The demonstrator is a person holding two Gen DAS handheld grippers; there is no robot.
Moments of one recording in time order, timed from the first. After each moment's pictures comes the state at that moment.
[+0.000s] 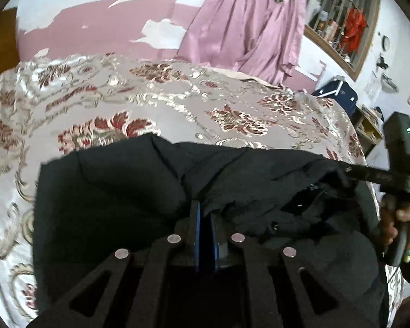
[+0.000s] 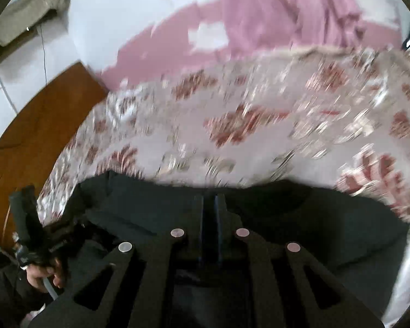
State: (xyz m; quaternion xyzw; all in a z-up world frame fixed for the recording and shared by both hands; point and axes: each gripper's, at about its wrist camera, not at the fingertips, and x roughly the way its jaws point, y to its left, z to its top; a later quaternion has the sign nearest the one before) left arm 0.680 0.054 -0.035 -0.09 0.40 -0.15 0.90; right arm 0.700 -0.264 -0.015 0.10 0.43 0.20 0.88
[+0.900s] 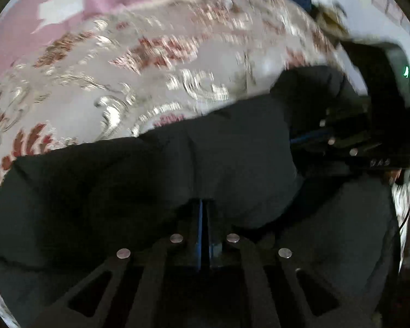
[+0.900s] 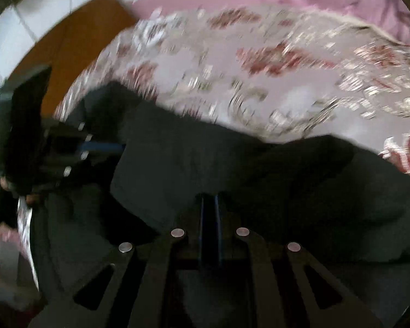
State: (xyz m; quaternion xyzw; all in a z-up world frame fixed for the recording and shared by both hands) left arm 0.729 -0.053 -0.063 0.12 0.55 -0.29 0.77; right arm 0.698 -0.244 -0.062 -0.02 0.54 0.31 0.78
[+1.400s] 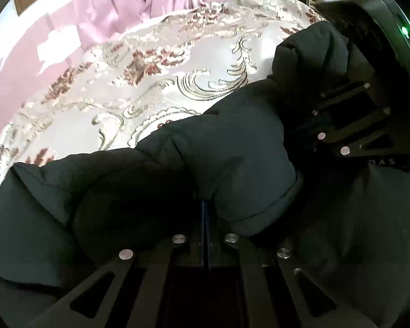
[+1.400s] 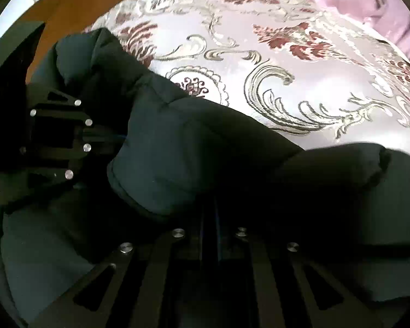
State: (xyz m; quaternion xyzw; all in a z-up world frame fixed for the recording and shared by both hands) left arm 0.691 -0.066 -0.087 0.19 0.46 -0.25 0.83; right arm 0.690 -0.204 -0.101 -0.10 0.53 0.28 0.80
